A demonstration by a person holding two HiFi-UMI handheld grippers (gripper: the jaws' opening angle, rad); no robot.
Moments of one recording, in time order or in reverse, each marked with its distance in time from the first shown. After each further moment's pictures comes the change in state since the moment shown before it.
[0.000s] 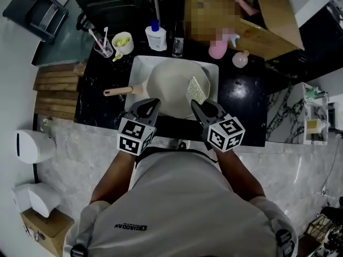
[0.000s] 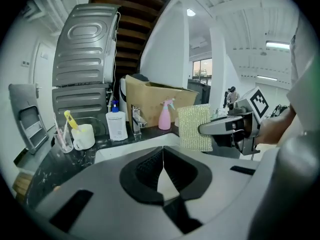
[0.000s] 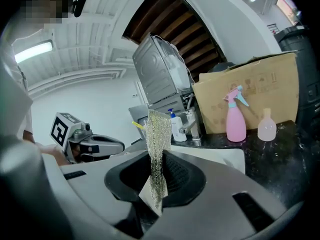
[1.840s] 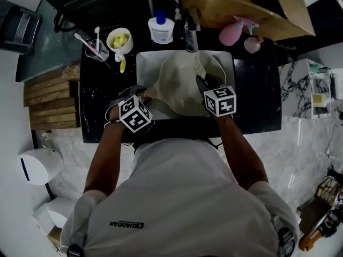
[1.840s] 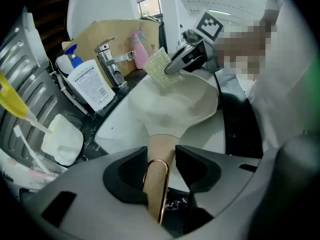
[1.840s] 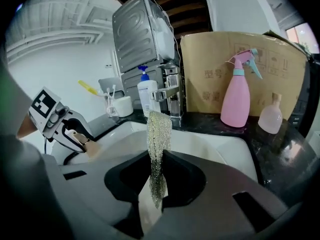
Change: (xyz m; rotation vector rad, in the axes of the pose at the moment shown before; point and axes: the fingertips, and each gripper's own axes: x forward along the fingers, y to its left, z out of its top) left arm 0.058 0.143 -0.149 0.586 0.588 -0.337; right arm 0.146 -0.087 -0.060 -0.031 0.269 -0.332
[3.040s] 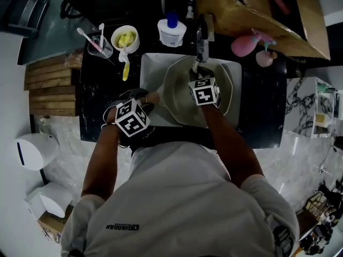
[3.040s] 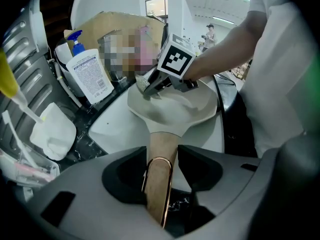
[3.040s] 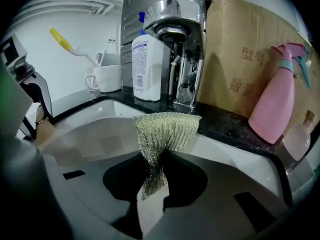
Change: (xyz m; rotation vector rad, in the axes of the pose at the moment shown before) left arm 0.006 0.005 -0.005 -0.058 -0.013 -0.088; right arm 0.114 -0.015 0.001 -0.173 0.134 -0.101
